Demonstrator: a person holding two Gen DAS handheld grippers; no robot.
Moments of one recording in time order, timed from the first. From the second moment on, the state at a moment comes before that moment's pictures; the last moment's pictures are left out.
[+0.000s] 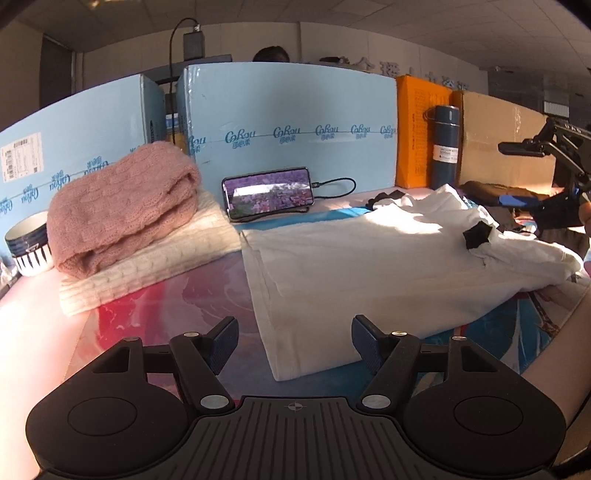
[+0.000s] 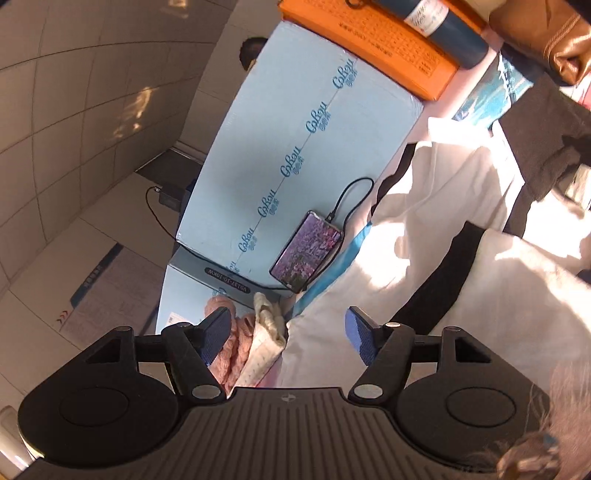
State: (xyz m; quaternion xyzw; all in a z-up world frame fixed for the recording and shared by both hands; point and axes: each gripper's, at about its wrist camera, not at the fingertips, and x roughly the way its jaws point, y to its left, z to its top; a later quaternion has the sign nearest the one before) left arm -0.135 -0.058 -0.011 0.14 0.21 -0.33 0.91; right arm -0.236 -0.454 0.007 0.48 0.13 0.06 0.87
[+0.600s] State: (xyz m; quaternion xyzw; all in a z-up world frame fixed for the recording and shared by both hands) left arm -0.154 -0.107 -0.039 0.47 0.06 -0.41 0.78; right arm -0.365 -0.466 -0.037 0.49 0.15 -0.19 0.84
